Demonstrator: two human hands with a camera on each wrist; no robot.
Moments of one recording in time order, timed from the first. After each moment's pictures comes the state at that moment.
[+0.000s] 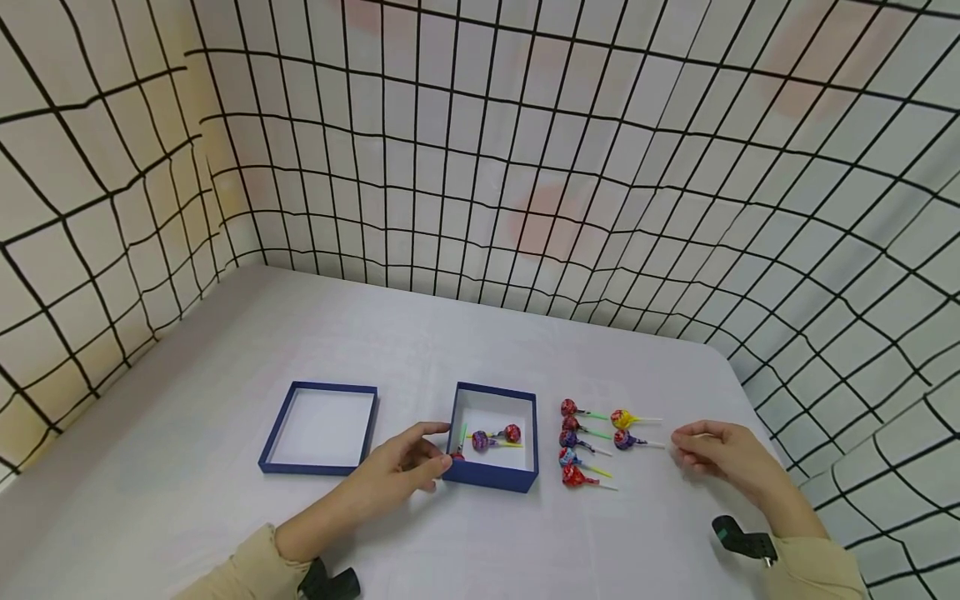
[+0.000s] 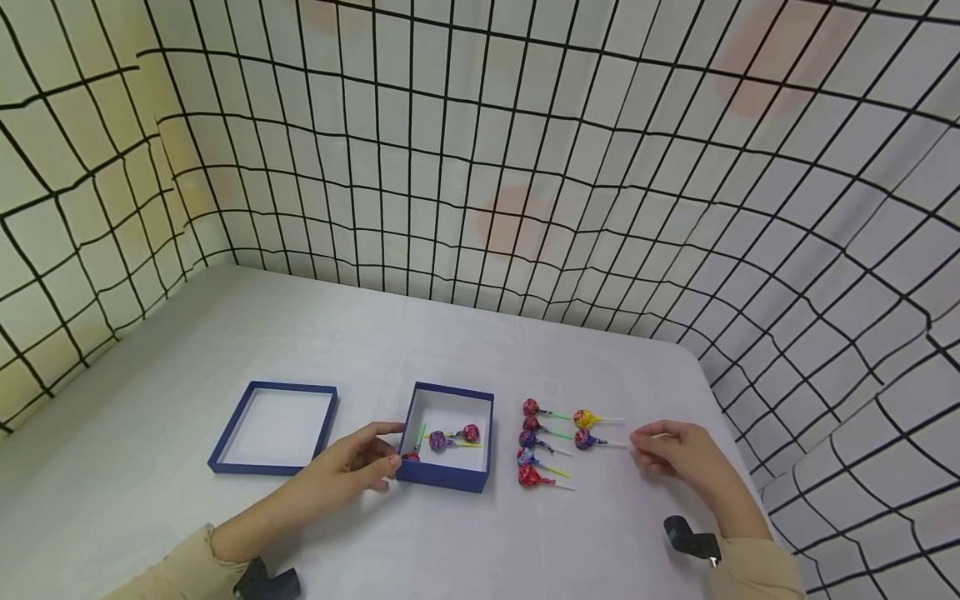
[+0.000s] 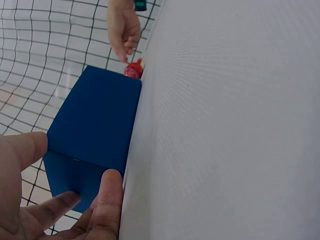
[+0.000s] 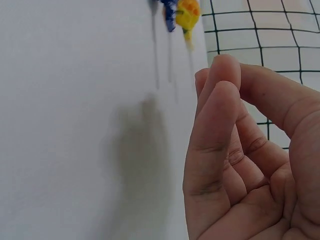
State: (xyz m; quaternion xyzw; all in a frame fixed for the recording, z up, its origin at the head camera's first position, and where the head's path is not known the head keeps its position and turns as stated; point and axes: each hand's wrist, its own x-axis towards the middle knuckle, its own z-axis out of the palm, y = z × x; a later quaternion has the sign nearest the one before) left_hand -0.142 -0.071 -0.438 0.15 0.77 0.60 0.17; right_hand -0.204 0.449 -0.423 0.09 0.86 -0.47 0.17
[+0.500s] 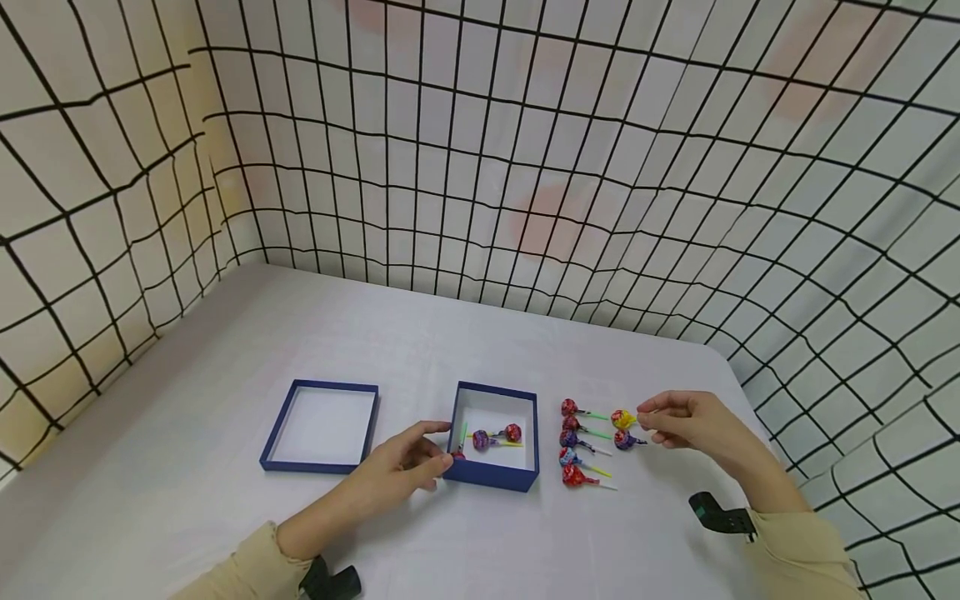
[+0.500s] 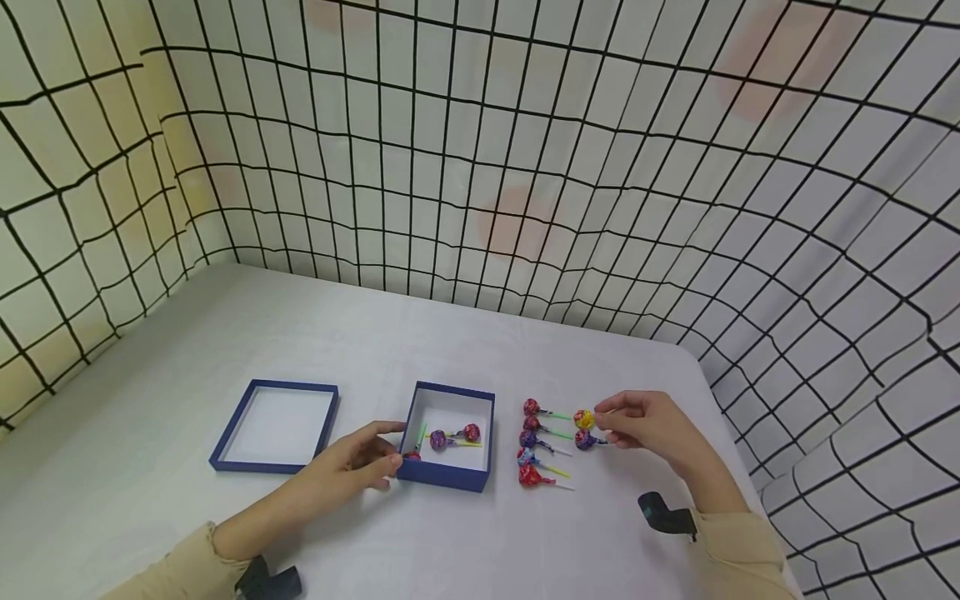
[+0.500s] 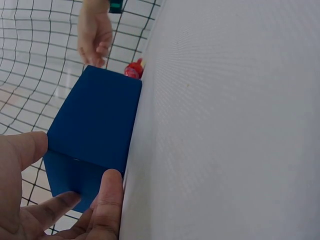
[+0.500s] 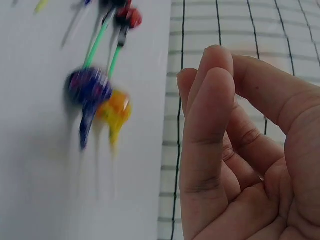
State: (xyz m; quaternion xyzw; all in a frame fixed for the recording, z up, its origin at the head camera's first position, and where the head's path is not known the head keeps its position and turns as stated) left_hand -0.142 -0.071 -0.439 0.15 0.78 0.59 0.17; right_hand -0.210 0.383 -0.371 -0.02 0.88 -0.44 0.18
